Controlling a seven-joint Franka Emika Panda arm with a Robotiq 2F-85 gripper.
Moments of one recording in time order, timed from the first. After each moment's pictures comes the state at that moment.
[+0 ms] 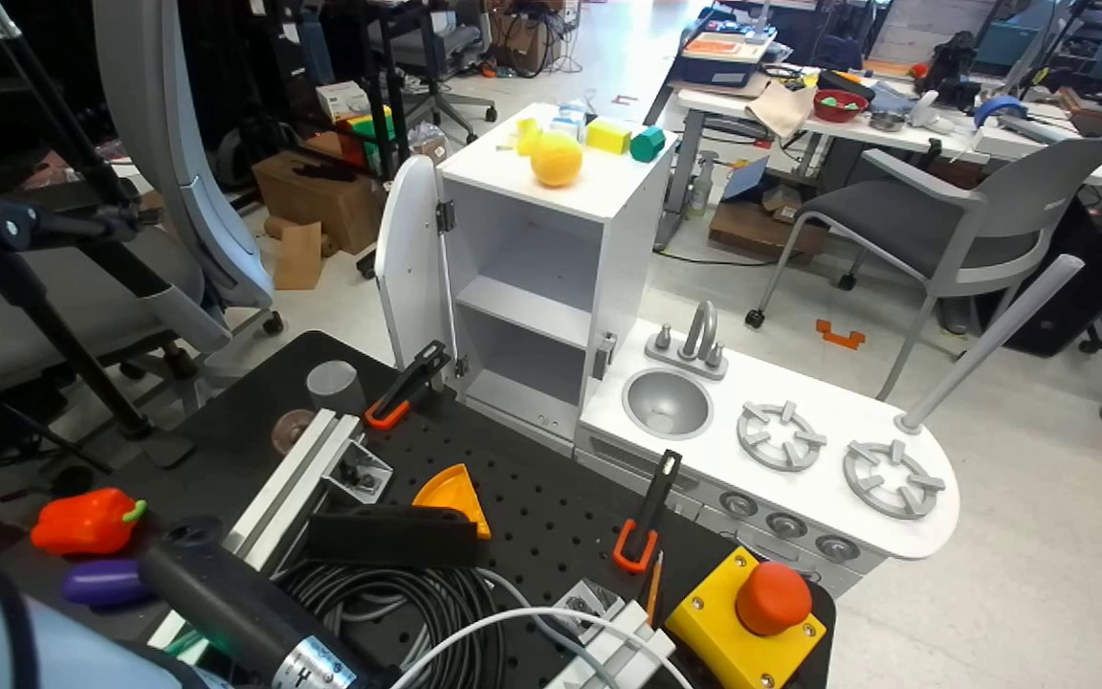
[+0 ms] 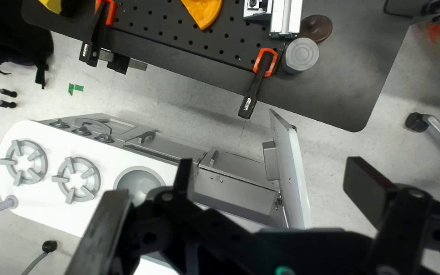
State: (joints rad) arm 0.20 -0.26 0.28 -2.38 -0.07 1.92 0.14
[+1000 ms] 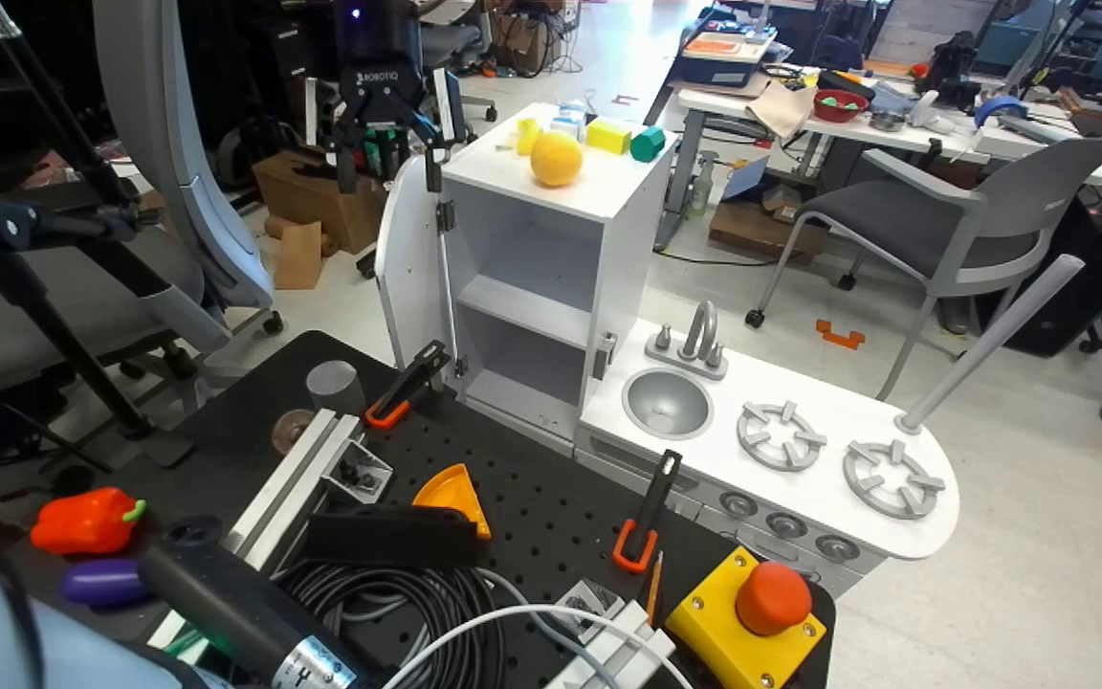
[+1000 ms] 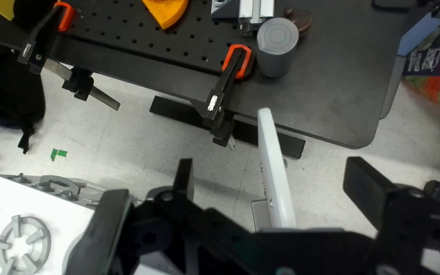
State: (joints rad) arm 0.28 0.37 0.27 -1.97 -0.16 1.77 0.29
